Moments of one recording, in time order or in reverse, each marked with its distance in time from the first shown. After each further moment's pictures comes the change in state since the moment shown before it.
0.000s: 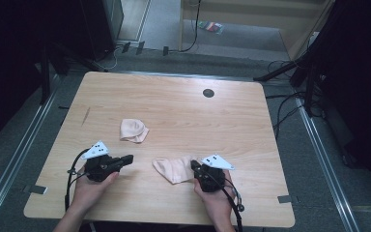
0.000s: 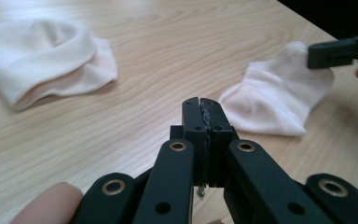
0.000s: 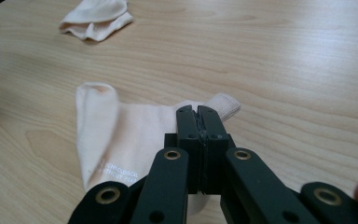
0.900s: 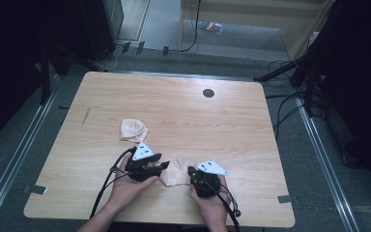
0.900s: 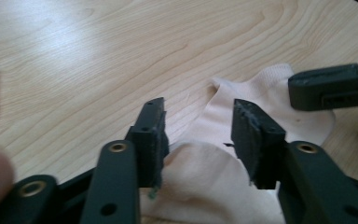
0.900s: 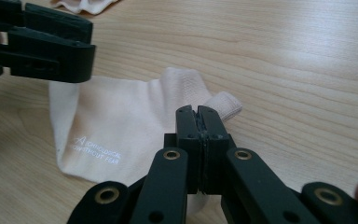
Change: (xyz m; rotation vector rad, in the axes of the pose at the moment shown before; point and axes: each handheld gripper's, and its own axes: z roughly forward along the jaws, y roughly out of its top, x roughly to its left) left arm -0.070 0.019 0.078 0.097 0.059 0.128; right arm 0.010 -0.018 0.008 0.043 -0.021 0.009
